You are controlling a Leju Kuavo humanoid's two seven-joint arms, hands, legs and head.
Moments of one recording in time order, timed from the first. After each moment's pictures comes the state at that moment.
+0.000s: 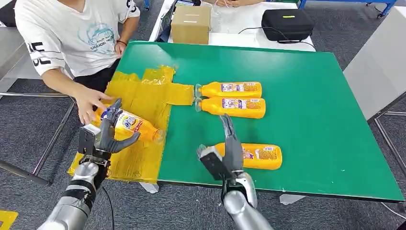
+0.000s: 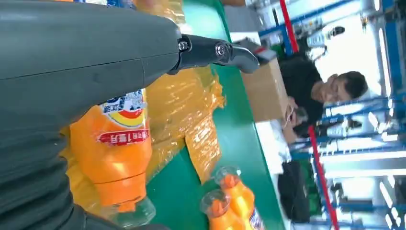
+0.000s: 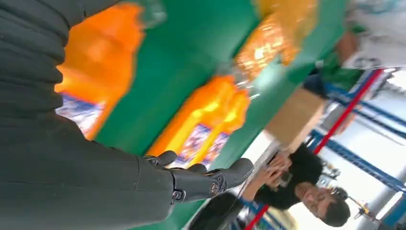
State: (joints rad) left arm -0.35 0.01 0.00 -0.86 -0.11 -0.10 -0.70; right arm -0.20 0.19 0.44 -1.07 0.67 -0.56 -0.33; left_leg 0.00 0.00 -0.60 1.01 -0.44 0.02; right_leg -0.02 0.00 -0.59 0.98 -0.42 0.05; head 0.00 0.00
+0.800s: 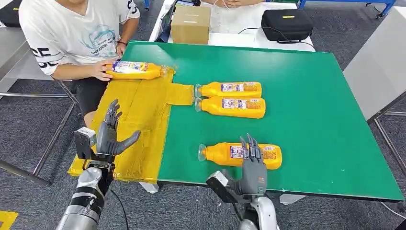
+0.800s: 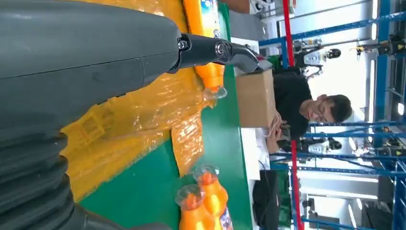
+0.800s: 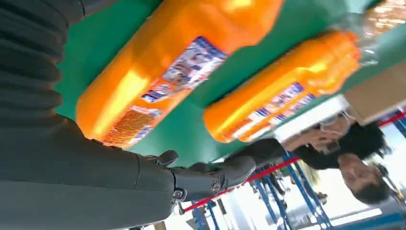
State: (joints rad) left arm -0.30 -0.09 0.09 -0.96 -0.07 -0.17 -0.66; right arm -0.03 0.08 0.38 -1.21 1.13 -0.63 -0.06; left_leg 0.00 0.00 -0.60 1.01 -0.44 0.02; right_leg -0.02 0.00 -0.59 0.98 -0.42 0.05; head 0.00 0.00
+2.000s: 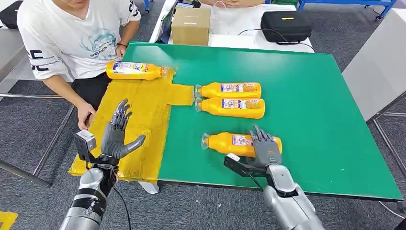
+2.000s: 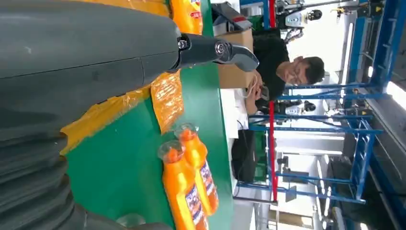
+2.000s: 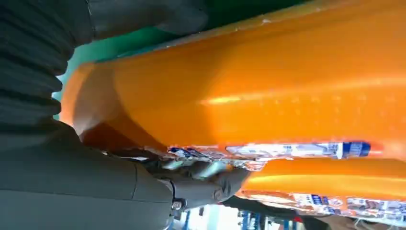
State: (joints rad) left arm -0.28 -0.12 0.09 -1.00 -0.05 -0.34 -0.67; right arm -0.38 -0.08 0.41 -0.83 1.26 -0.22 0.03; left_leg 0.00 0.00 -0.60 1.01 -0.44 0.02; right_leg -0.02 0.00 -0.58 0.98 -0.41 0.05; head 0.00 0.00
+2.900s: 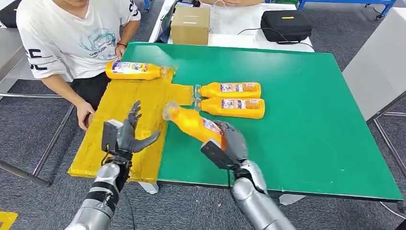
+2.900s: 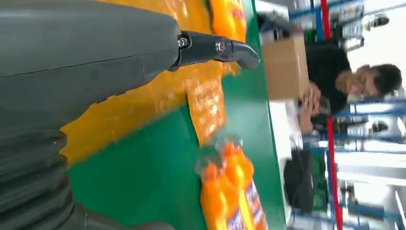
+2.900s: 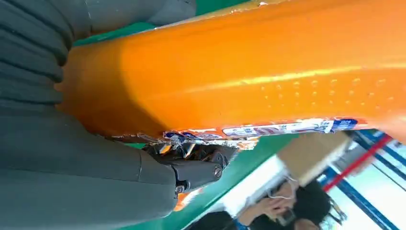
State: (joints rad) left arm -0.36 -0.17 0.02 -0.86 -0.15 -0.06 -0.55; right arm -0.36 0.14 0.44 -0.94 0.67 -0.38 -0.28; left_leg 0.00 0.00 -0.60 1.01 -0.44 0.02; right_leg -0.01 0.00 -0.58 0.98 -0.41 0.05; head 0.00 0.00
